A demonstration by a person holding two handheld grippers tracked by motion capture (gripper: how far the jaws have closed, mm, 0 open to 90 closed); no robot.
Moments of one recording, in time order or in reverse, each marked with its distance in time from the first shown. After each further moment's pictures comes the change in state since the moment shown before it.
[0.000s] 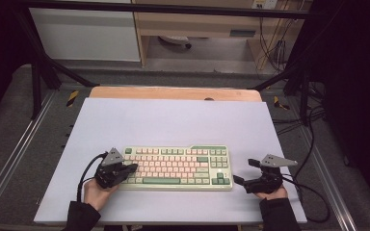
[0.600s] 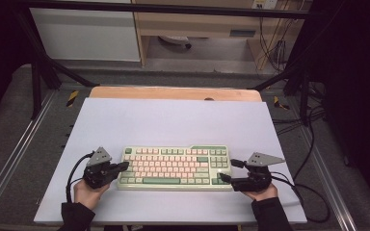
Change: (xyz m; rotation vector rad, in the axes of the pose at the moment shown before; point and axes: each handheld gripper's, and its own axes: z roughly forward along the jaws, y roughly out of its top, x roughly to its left) left arm 0.013 -0.007 -0.024 -0.063 0.008 -0.043; right arm 0.043 0.032 0.011 0.010 0.070 -0.058
